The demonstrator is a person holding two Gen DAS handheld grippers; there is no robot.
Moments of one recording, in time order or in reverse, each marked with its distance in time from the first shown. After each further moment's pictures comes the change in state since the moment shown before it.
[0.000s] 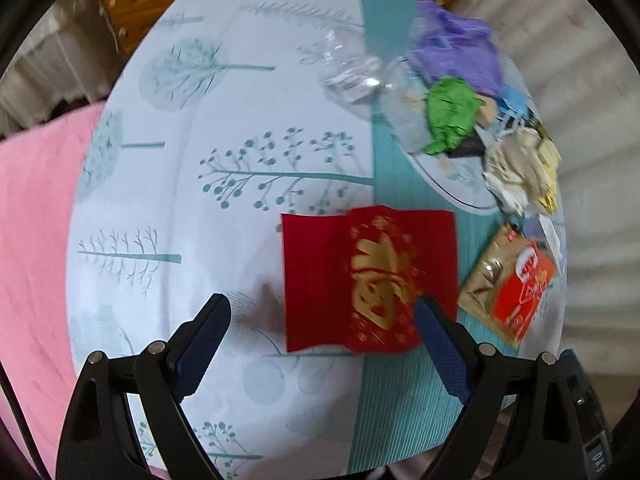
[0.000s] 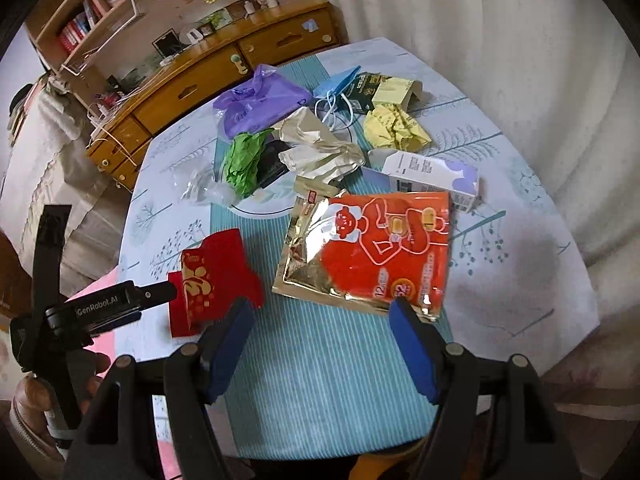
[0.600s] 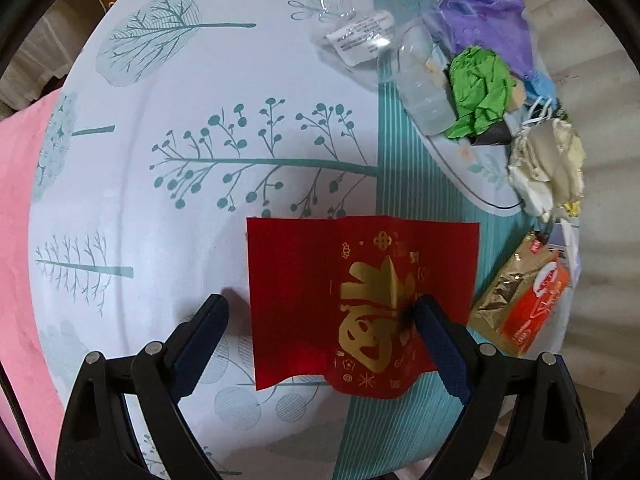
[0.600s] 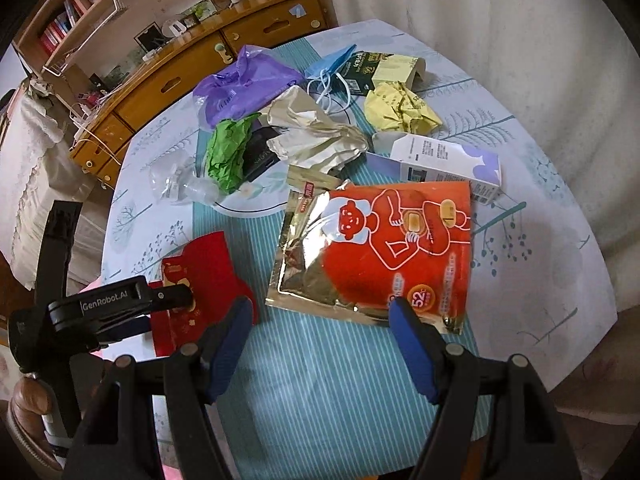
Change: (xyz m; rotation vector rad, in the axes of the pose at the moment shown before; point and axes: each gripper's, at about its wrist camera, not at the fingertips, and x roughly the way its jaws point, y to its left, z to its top) left arm 0.050 -0.022 0.019 -0.016 0.126 0.040; right arm 0.032 0.003 0.007 0.025 0.024 -0.038
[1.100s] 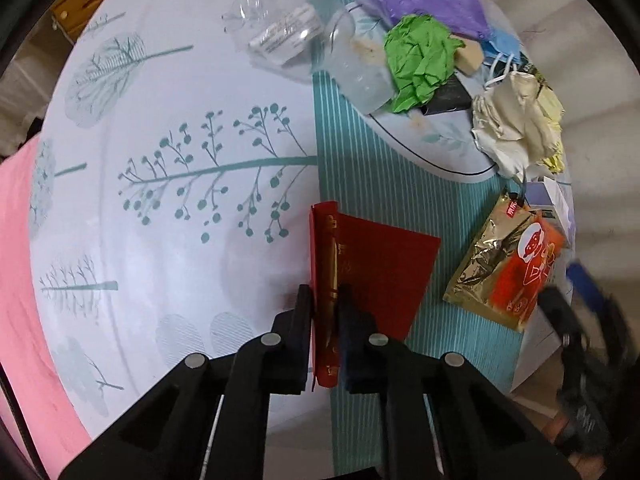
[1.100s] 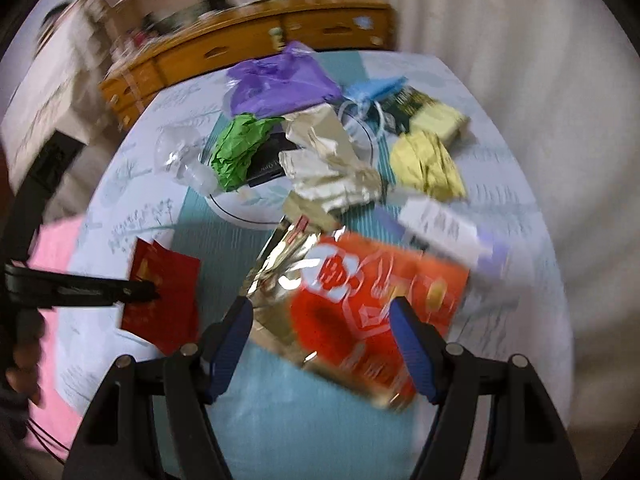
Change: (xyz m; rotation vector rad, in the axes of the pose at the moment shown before) left arm -0.008 -0.049 -0.004 0.162 -0.002 -0.003; right arm 0.018 -0.004 0.036 -0.414 -0.023 -0.010
